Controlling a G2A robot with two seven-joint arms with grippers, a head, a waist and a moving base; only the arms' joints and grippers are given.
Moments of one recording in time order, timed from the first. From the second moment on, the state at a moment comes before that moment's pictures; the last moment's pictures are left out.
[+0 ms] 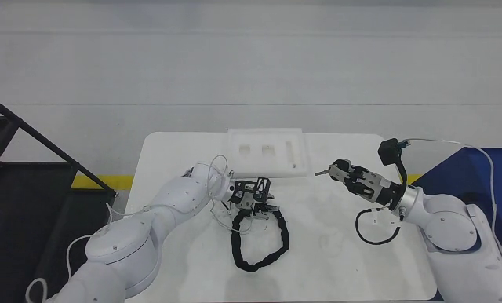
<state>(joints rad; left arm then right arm) 0.57 -1.37 -0.17 -0.47 1.75 -0.87 0.82 -1.43 -1.07 1.53 -1.81 -0.26 -0.56 0.79</state>
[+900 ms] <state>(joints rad) 0.53 -1.36 -0.17 -0.61 1.63 -0.91 0.91 -1.43 -1.07 1.53 -1.81 -0.26 -0.56 0.79</state>
